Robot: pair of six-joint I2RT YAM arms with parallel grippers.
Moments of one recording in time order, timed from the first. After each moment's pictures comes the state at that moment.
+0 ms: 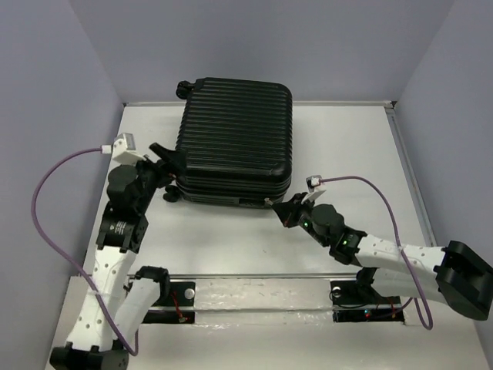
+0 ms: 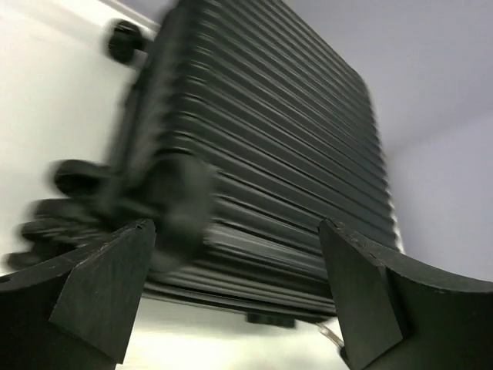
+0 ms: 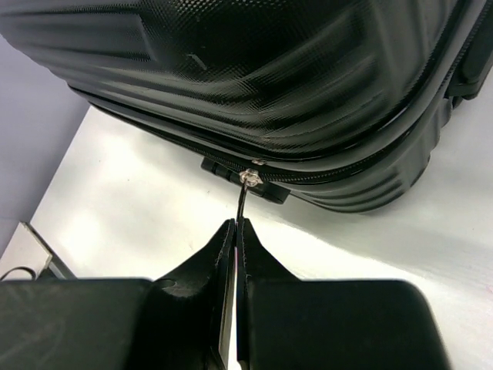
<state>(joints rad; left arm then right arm) -0.19 0.73 0.79 -0.22 0.04 -0.67 0.95 1.05 0.35 0.52 0.28 0.66</state>
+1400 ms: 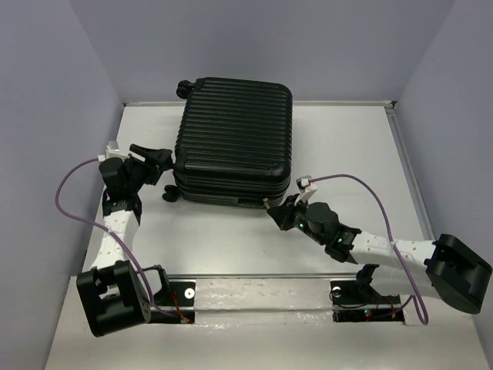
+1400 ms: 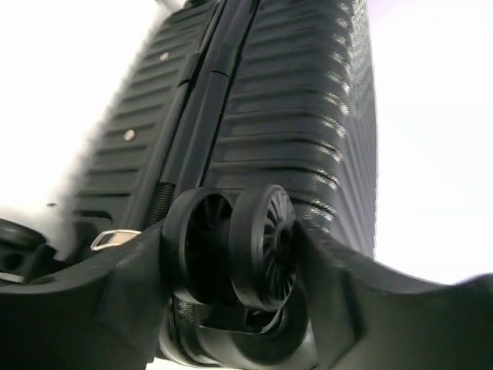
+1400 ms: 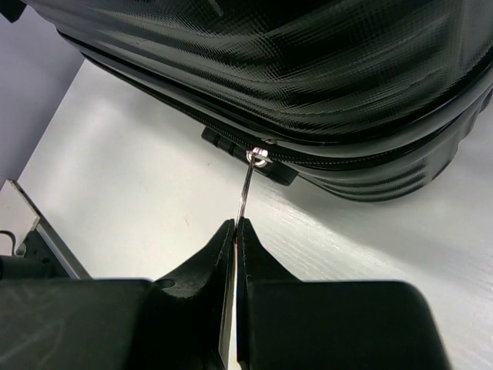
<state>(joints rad) 0.25 1.09 0.60 0.20 0.48 -1.03 0.94 1.13 0.37 0.53 0.17 0.61</state>
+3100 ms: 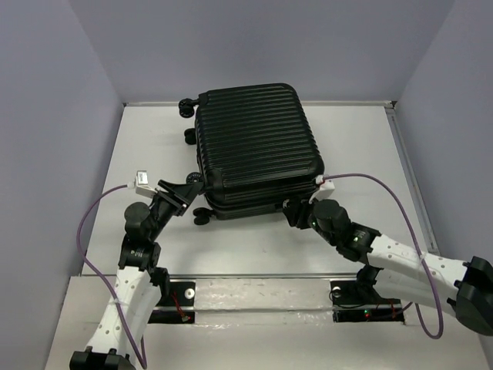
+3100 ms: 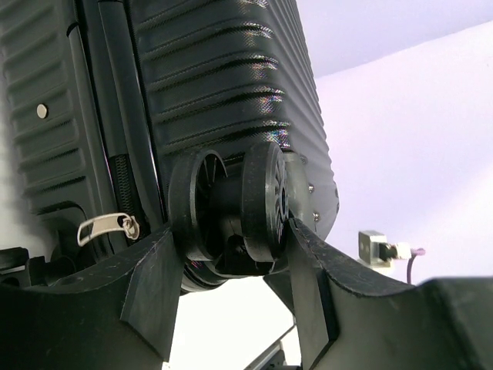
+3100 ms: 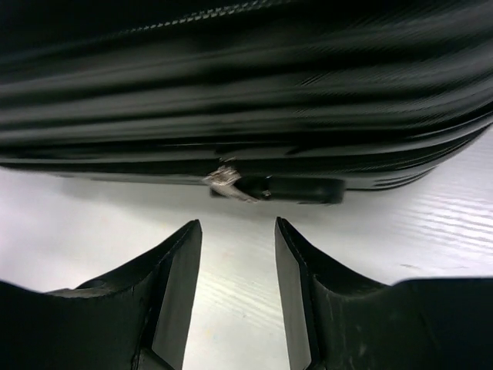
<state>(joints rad) -0.10 0.48 0.24 0.18 0.37 -1.12 0.90 0.91 0.43 0.07 0.36 0.62</state>
